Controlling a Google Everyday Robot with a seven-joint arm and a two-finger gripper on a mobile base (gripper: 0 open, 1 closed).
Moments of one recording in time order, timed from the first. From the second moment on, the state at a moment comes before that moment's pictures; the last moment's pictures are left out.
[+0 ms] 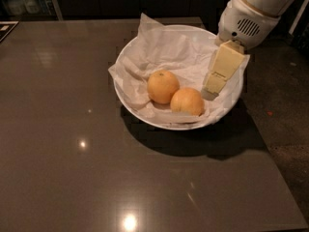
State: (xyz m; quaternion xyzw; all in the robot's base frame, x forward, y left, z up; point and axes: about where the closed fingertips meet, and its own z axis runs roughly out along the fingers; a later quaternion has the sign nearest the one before) arm 0.510 -0.125 0.952 -0.57 0.81 0.08 0.14
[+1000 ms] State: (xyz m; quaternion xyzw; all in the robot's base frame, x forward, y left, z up) arm 0.515 -0.105 0.932 -0.54 0.83 0.08 0.09
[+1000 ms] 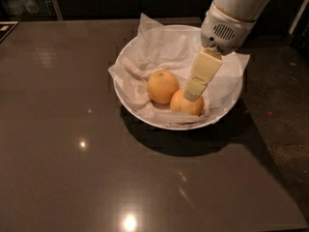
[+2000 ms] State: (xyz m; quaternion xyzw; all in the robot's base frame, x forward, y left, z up) arm 0.507 -0.085 0.905 -0.51 0.85 0.11 0.06
